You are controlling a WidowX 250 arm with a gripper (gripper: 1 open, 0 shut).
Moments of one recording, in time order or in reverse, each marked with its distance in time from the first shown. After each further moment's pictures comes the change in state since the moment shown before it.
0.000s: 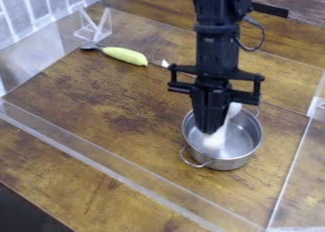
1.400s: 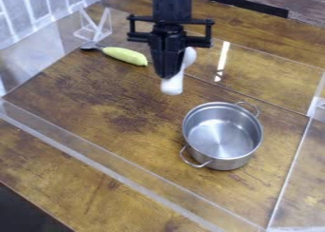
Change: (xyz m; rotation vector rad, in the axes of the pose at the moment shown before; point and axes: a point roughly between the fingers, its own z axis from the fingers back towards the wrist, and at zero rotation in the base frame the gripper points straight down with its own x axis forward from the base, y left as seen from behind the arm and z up) arm 0.016 0.053 0.056 0.044 -0.038 0.104
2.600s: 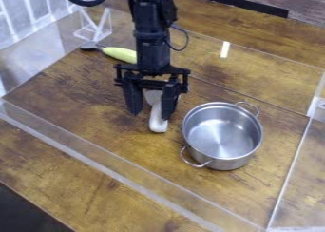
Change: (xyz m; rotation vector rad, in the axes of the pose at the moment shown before) arm 0.018 0.046 -0.071 -0.007 0.011 0.093
